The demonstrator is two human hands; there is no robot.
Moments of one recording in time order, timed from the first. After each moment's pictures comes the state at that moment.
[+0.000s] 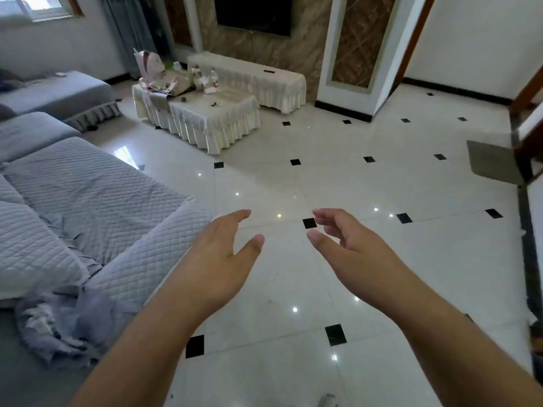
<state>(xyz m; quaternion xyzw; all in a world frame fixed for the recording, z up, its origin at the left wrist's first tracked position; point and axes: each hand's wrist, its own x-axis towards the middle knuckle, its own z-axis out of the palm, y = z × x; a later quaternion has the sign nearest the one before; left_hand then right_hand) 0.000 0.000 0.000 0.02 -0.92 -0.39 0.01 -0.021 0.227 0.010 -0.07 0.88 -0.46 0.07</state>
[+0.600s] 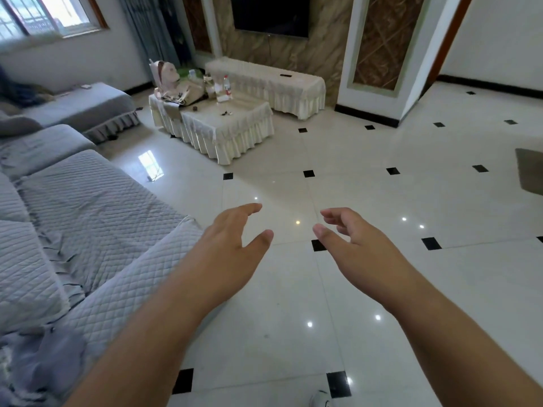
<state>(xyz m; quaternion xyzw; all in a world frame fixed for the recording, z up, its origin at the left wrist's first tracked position) -0.213 0.105 0.002 0.06 -0.94 -0.35 0.00 -0.252 0.328 -0.010 -0.06 0.87 -0.48 0.08</state>
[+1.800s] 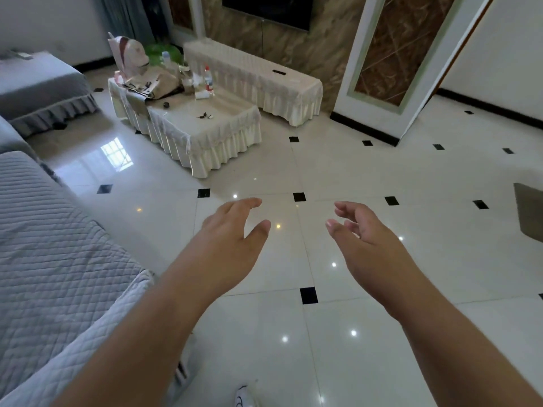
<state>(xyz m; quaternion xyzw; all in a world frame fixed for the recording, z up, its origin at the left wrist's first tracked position) -0.666 0.004 -0.023 0.06 -0.92 -0.38 -0.02 -0.690 0.231 -0.017 -0.01 0.87 -0.48 0.06</state>
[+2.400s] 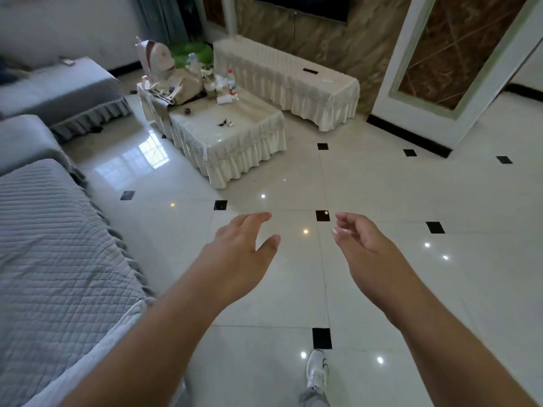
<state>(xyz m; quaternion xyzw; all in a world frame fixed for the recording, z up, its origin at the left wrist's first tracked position) -0.892 0.053 -0.040 0.13 -0.93 -0.33 -0.07 -0.944 0.265 -0.057 -0.04 0.85 -0.51 0.14</state>
